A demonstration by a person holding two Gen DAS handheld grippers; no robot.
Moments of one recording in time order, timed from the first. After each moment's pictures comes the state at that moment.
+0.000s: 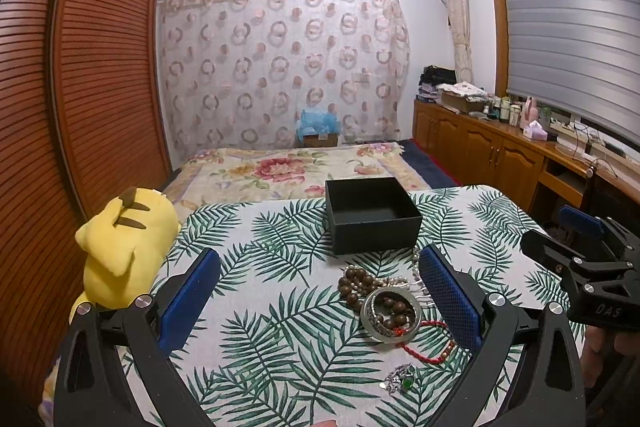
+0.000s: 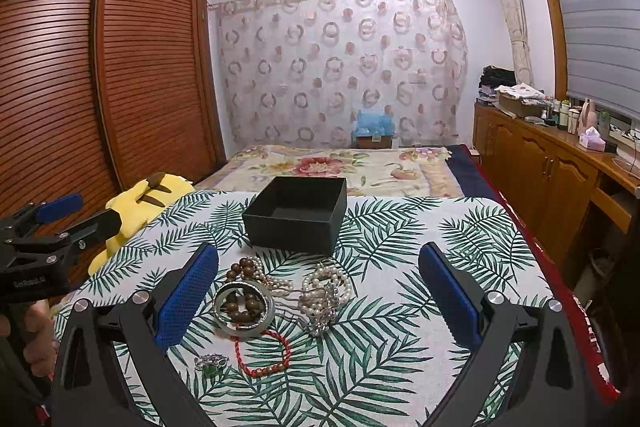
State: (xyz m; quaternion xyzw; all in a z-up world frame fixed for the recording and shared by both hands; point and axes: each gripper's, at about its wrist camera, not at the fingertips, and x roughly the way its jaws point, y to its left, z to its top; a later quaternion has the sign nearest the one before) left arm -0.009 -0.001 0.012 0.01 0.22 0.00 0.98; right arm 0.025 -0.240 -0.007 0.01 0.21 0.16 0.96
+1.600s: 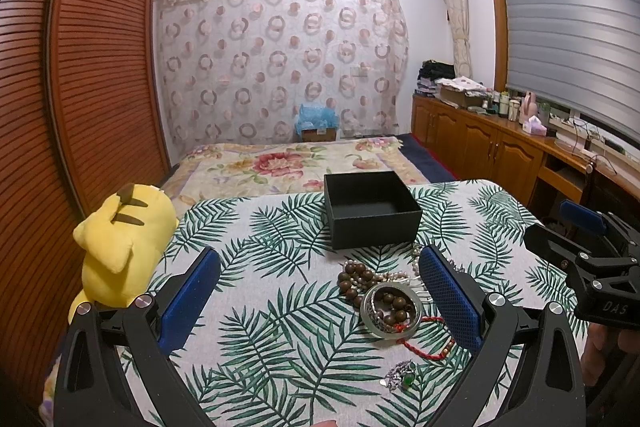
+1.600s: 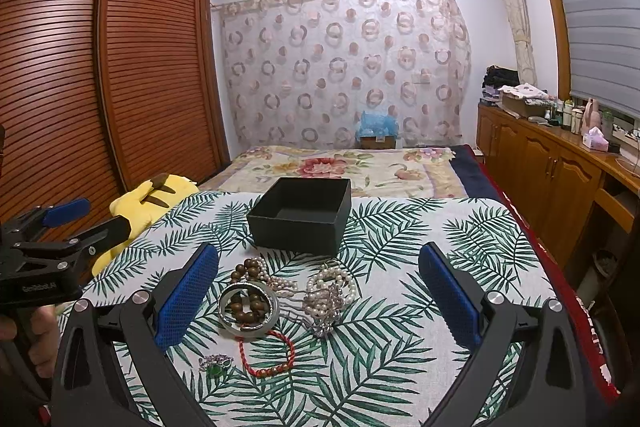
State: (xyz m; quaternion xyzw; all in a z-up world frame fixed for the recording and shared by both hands) left arm -0.010 -0.002 0.009 0.01 0.22 0.00 0.97; right arm 0.025 -0.240 -0.006 0.01 0.21 0.17 0.96
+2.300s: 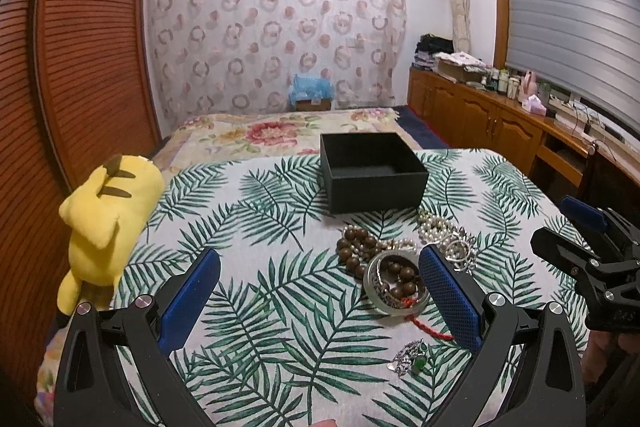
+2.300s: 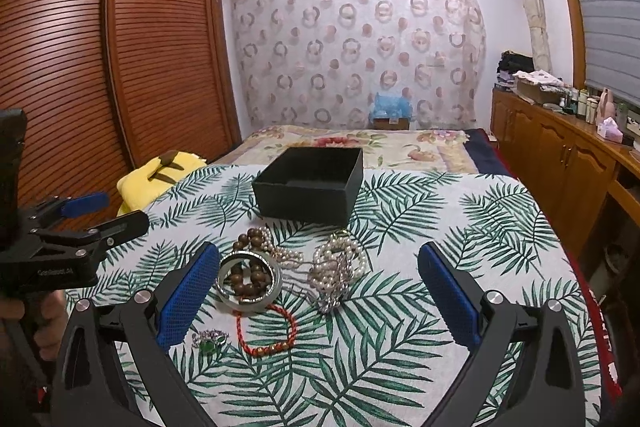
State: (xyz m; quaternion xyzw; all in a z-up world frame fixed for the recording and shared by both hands) left arm 0.013 0.002 -0.029 0.01 0.28 -0.02 0.96; right arm 0.034 -0.227 -0.041 0.01 0.25 0.20 0.95
